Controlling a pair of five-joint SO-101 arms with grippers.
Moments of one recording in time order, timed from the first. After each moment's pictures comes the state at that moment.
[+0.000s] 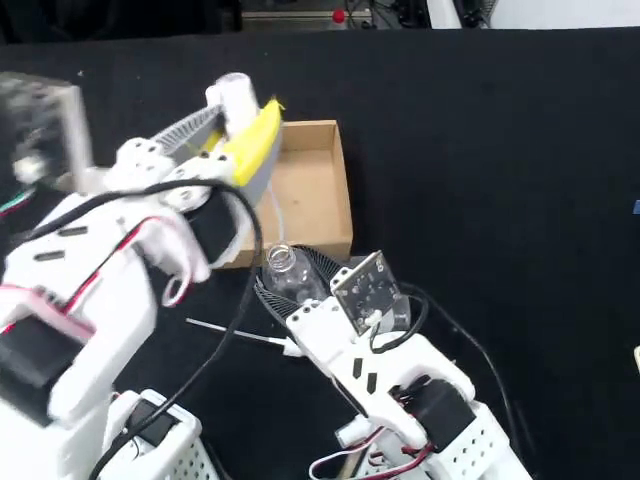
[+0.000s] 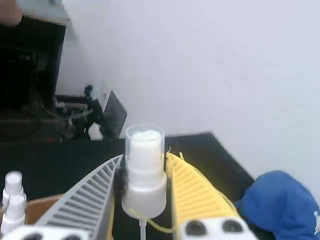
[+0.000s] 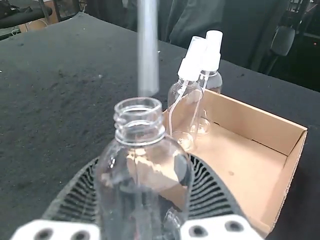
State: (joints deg) left arm 23.5 -49.2 -2.9 63.2 17.4; right arm -39.1 -94.9 79.7 43.1 0.3
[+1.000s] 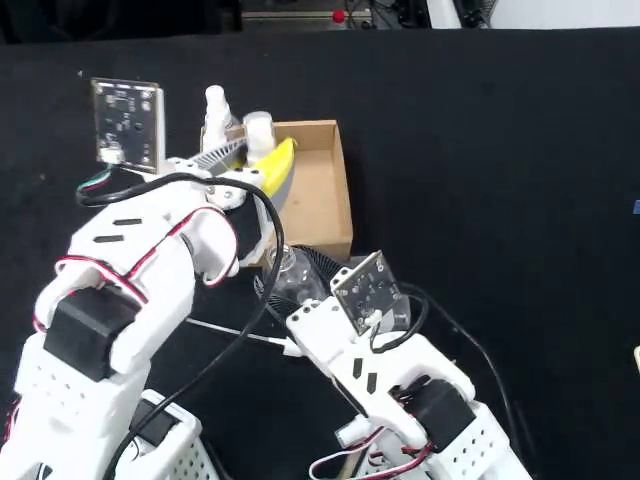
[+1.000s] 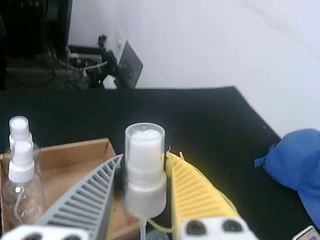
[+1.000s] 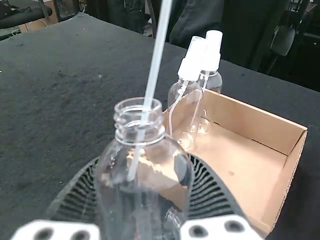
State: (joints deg) left arm 23.4 -50.9 12.8 61.1 17.4; right arm -39.1 -94.9 79.7 43.1 0.2
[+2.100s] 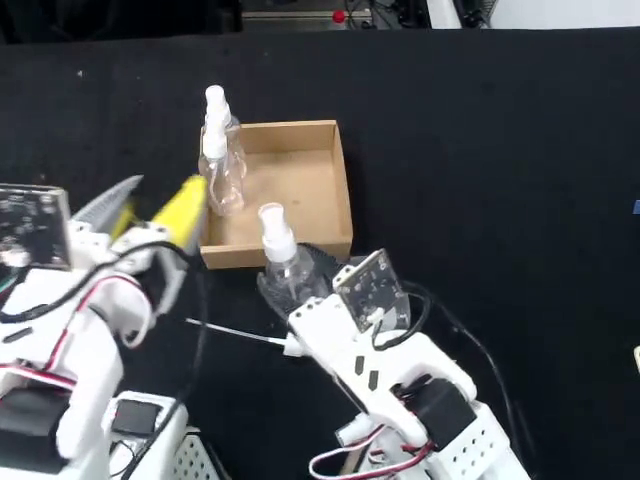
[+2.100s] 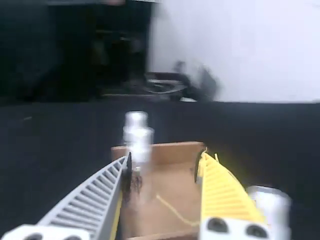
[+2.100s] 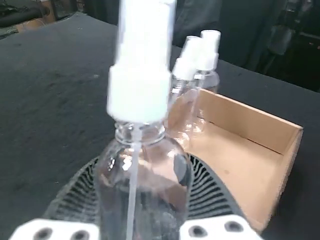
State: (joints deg) left arm 2.6 -72.7 25.8 69.0 5.4; right arm -36.7 -94.9 79.7 43.1 0.2
